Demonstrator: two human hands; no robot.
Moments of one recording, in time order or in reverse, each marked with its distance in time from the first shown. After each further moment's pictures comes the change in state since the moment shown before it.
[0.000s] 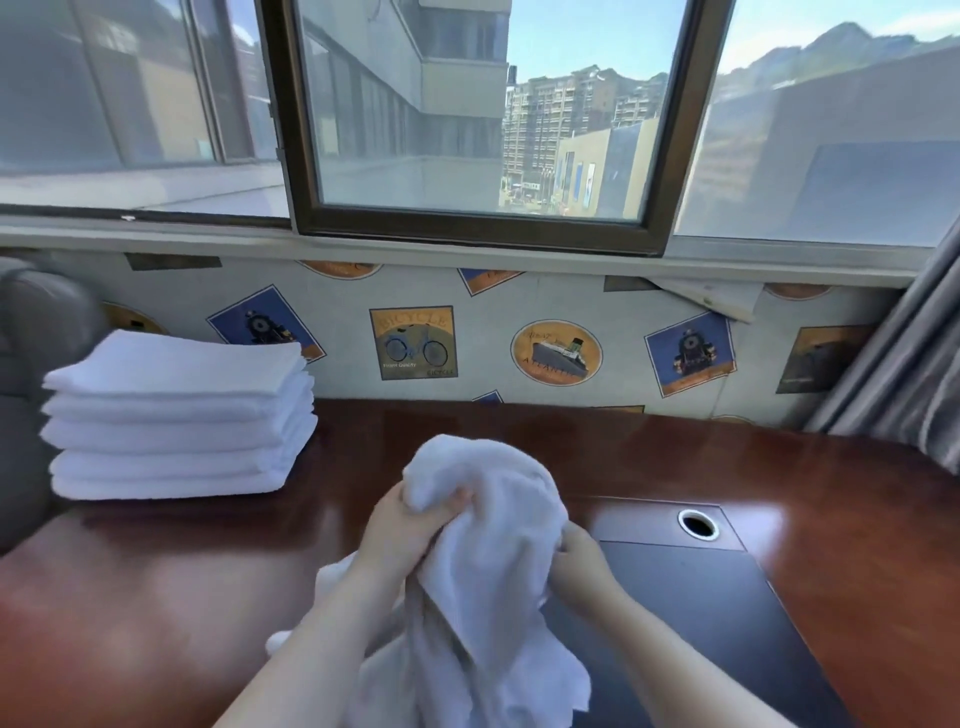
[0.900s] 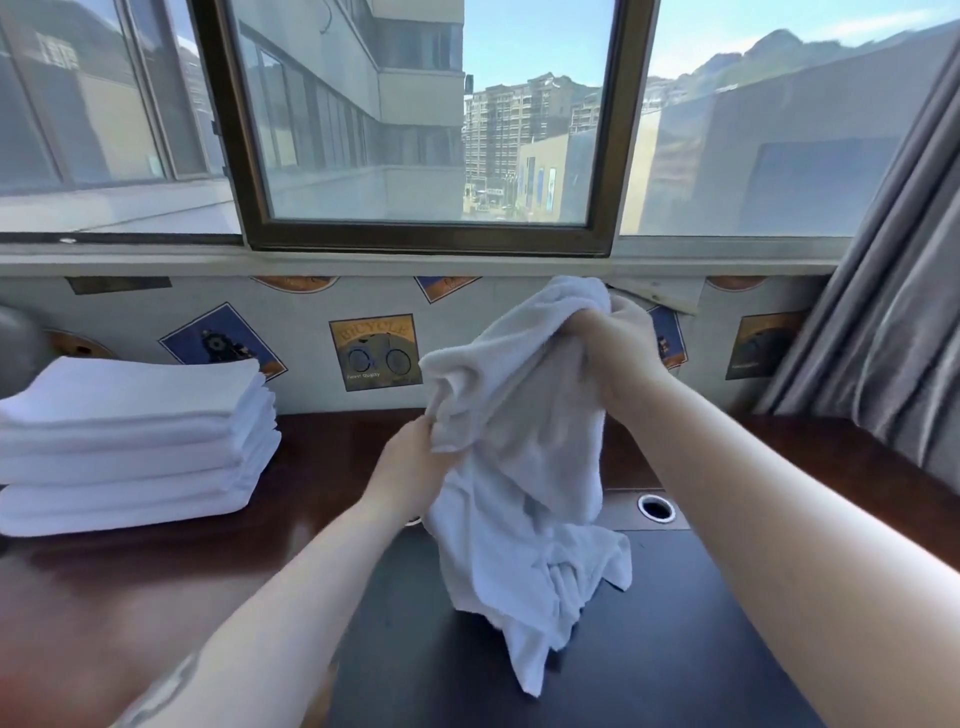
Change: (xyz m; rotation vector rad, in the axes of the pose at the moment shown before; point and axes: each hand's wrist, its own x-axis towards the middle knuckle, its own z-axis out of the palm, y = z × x) left_hand 0.007 0.063 0.053 0.615 -0.050 0.371; right_hand 0.001 -0.161 -0.132 0.470 0.388 -0.339
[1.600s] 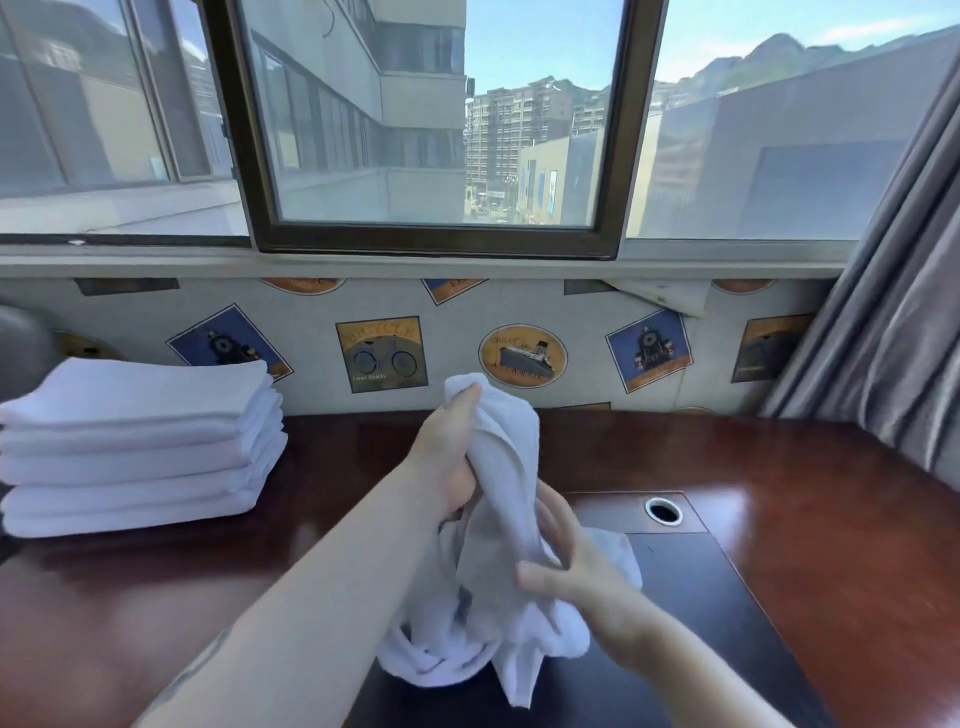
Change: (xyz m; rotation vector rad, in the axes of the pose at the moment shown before) left_hand -0.001 0.044 0.008 -1.031 -0.173 -0.375; right_hand -0.127 0.129 -0.023 -0.006 -0.705 0.208
